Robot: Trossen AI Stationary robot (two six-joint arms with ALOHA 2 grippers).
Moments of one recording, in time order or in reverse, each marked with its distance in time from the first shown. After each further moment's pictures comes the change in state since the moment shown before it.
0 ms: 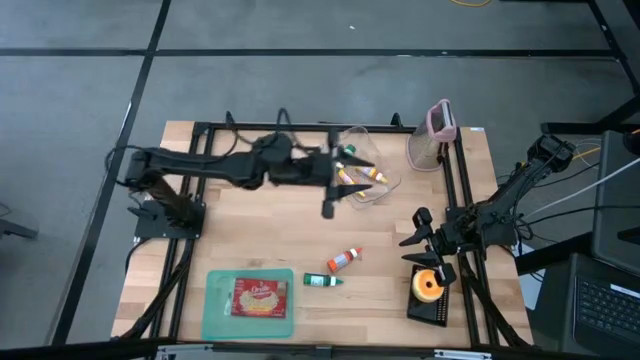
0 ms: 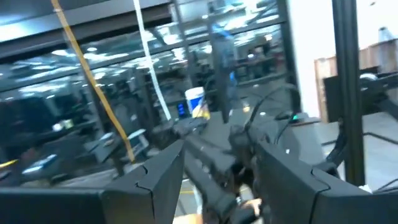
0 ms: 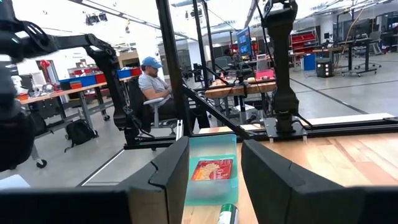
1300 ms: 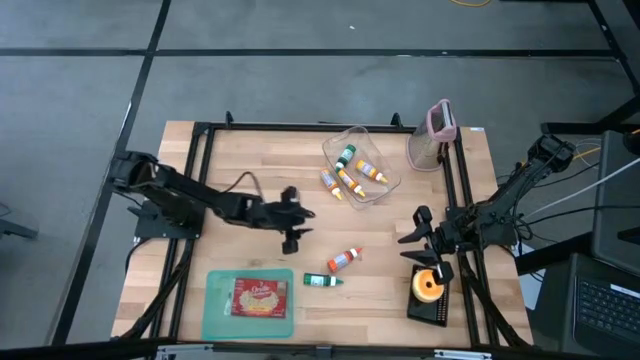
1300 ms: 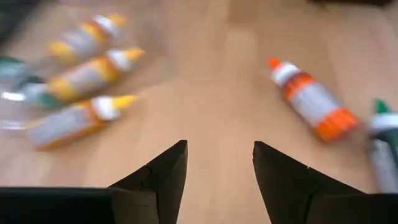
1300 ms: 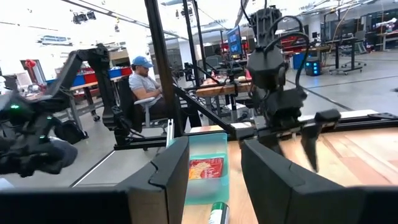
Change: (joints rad) left arm -0.142 -0.112 -0.801 -0.111 -0.305 -0.332; right arm -0.006 0.000 0.000 -0.009 0.039 0.004
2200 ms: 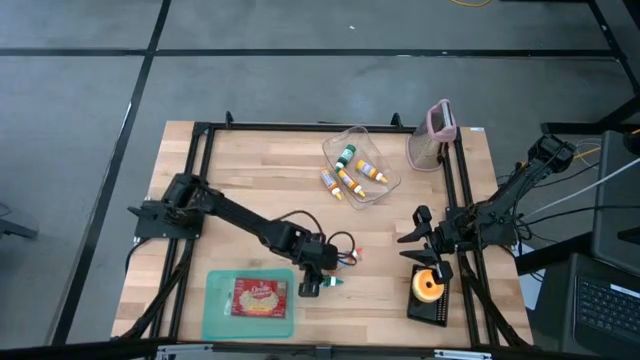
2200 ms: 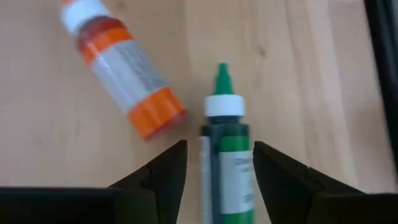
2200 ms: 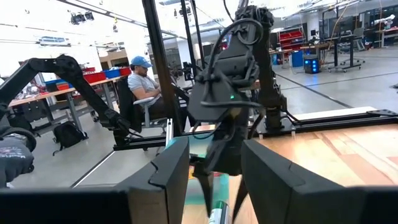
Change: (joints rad) left arm -0.148 0.464 0.633 -0.546 0.344 -0.182; right arm -0.006 0.000 0.000 -0.005 0.000 0.017
